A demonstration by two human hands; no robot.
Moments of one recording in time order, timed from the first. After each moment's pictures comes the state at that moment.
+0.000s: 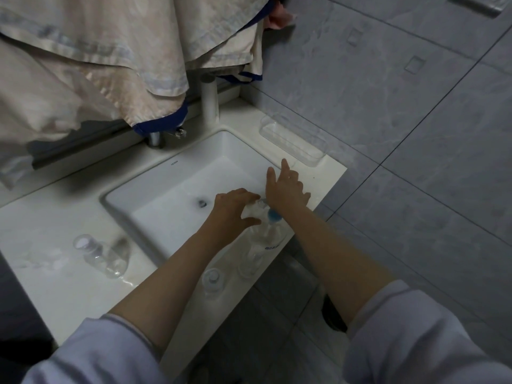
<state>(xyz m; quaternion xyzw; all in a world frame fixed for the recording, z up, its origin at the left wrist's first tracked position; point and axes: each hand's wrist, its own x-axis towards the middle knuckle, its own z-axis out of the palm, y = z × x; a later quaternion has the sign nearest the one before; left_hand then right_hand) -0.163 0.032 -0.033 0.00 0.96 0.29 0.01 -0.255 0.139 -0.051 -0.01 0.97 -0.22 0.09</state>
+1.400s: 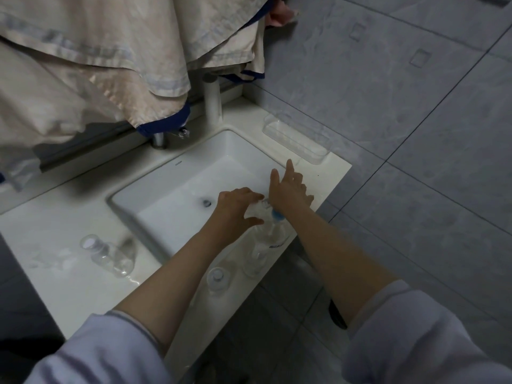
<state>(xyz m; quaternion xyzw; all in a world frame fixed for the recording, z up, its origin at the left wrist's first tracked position) -0.163 0.027 -0.046 0.02 0.96 0.28 -0.02 -0.252 0.140 -0.049 0.02 0.96 -0.24 0.12</state>
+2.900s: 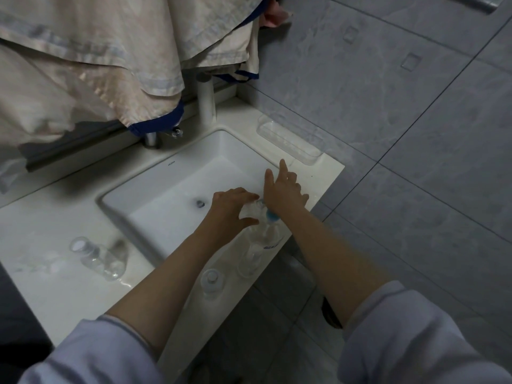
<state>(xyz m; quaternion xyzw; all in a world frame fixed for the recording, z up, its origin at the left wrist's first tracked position) -0.164 0.029 -0.046 0.02 0.96 0.29 -0.04 -0.251 0.140 -0.049 0.00 0.97 -0.22 0.10</state>
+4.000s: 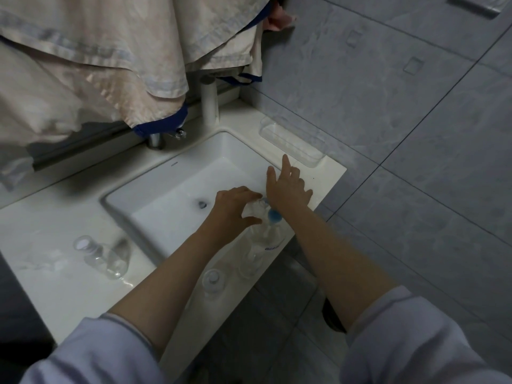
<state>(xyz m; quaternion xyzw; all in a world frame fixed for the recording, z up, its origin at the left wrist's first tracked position) -0.167 0.030 -0.043 0.01 0.95 0.30 -0.02 -0.256 0.140 -0.046 0.00 0.97 -0.22 0.07</state>
